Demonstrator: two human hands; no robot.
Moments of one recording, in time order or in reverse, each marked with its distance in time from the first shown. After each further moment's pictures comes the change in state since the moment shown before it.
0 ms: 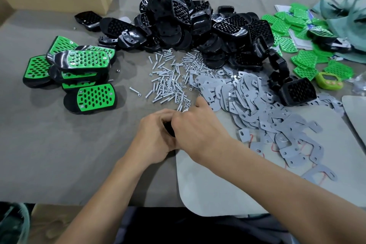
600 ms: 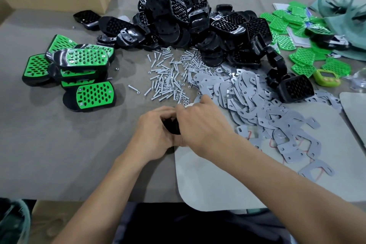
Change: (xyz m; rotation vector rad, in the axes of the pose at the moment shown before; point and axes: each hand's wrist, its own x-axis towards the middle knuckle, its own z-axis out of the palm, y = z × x) left_hand -0.001 0.002 0.004 -0.044 0.024 0.036; right_hand -0.005 0.011 0.007 0.056 -0.021 0.083
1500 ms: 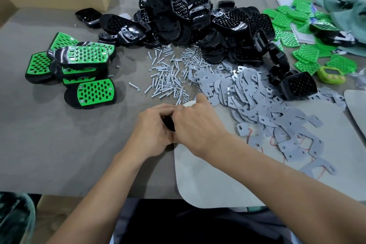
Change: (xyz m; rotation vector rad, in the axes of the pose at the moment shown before) left_hand 0.000 -0.006 0.000 0.013 0.007 -0.046; right_hand 0.001 -0.007 0.010 -0.034 0.051 -0.057
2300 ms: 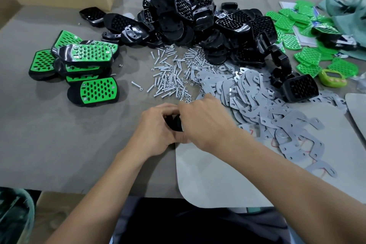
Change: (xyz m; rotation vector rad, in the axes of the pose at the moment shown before) left_hand 0.002 0.000 -0.001 -0.023 -0.014 0.014; right_hand -0.001 0.014 -0.009 0.082 -0.033 0.027
